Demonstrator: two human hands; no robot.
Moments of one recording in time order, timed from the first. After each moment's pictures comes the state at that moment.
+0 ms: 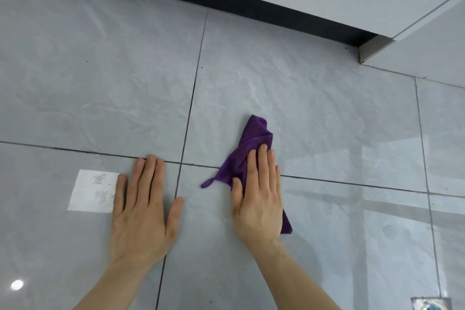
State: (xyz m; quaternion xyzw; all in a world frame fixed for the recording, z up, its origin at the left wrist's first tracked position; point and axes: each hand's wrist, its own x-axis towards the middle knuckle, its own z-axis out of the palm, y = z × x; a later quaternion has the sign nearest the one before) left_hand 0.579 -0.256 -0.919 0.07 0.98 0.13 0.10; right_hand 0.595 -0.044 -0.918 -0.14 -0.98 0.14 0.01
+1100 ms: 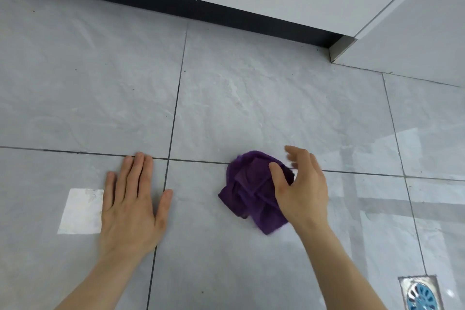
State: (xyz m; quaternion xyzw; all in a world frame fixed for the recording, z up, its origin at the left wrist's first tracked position) left_hand 0.580 -0.256 -0.920 0.08 0.99 0.12 0.06; right_hand 0.604 0.026 -0.828 -0.30 -0.91 0.29 0.01
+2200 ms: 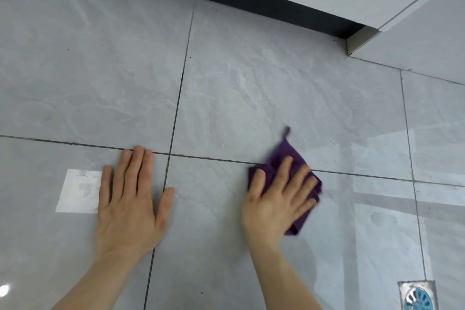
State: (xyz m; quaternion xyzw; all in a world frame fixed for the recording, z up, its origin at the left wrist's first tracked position) left_hand 0.593 -0.244 -0.909 0.10 0.99 0.10 0.08; right_hand 0.638 -0.024 -0.917 -0.45 -0.88 0.13 0.07
